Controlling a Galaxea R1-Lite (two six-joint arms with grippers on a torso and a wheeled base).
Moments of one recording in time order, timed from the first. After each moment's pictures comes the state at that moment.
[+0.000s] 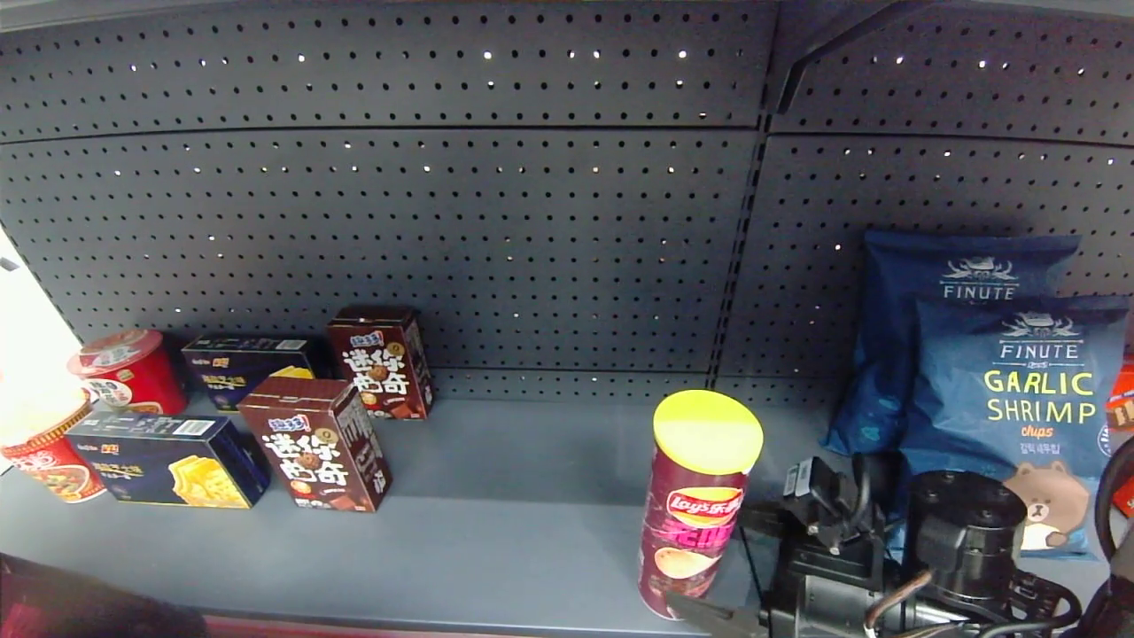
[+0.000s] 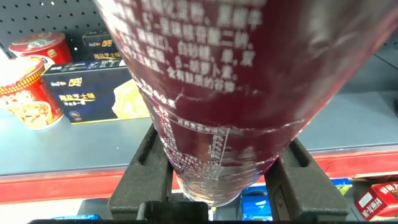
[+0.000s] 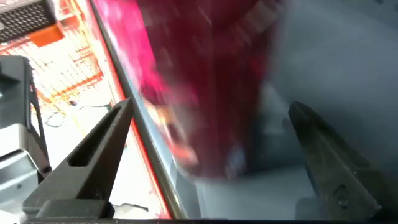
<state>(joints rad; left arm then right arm) -0.09 0.38 -0.09 -0.29 0.00 0.03 0.58 1.92 -0.20 -1.48 0.47 -0.07</state>
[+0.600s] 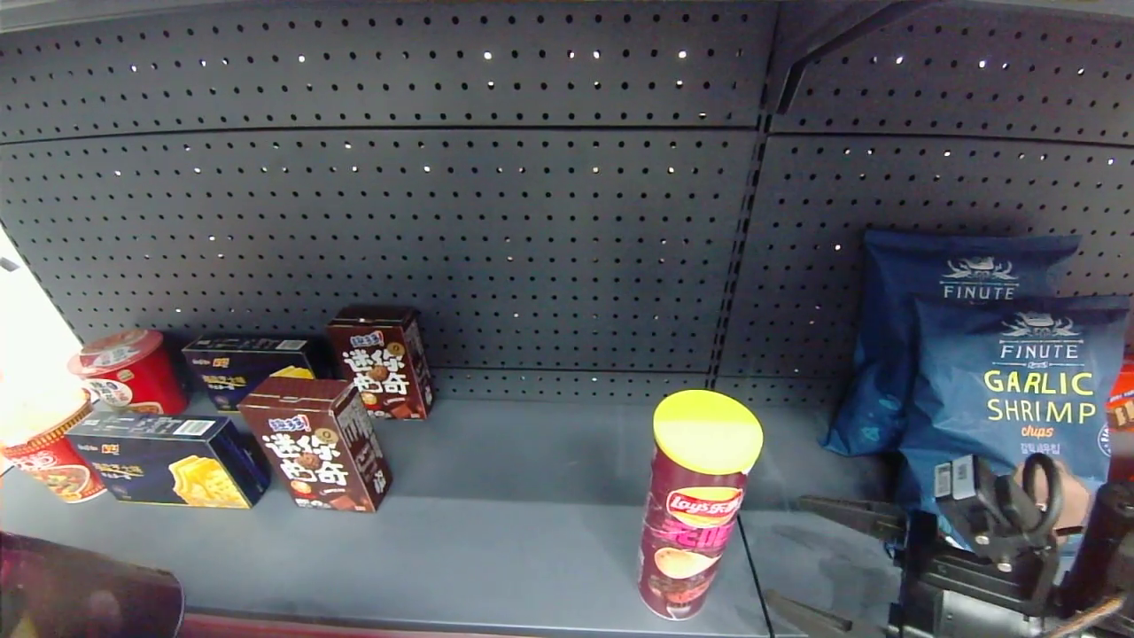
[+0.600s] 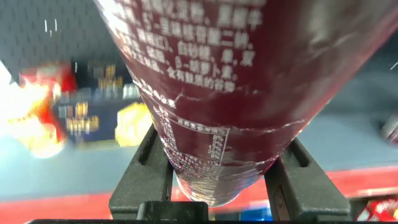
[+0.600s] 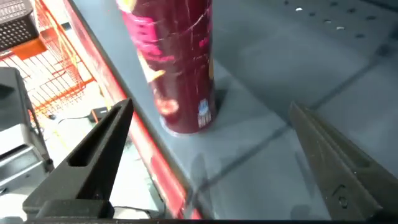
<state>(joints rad) -0.10 0.38 -0.19 -0.30 -0.04 0.03 0.46 1.57 -0.05 -1.32 0.47 -0.09</state>
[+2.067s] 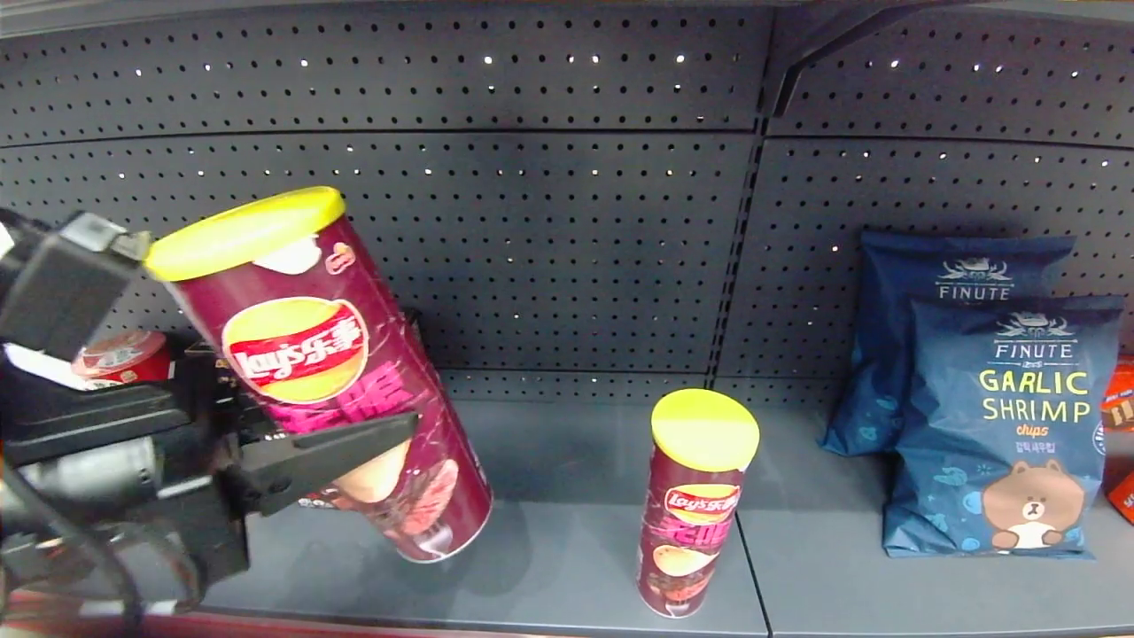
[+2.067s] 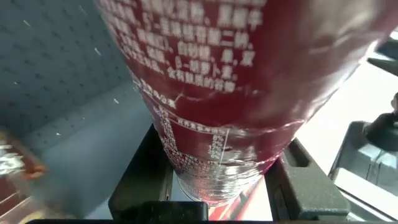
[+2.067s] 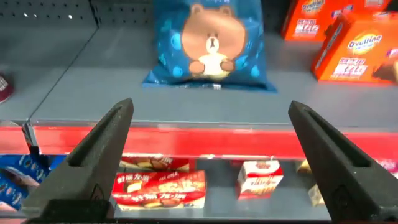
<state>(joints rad) -0.37 1.21 -0.62 -0.44 -0.52 0.00 0.18 0.09 -0.05 0.01 -0.23 -0.02</state>
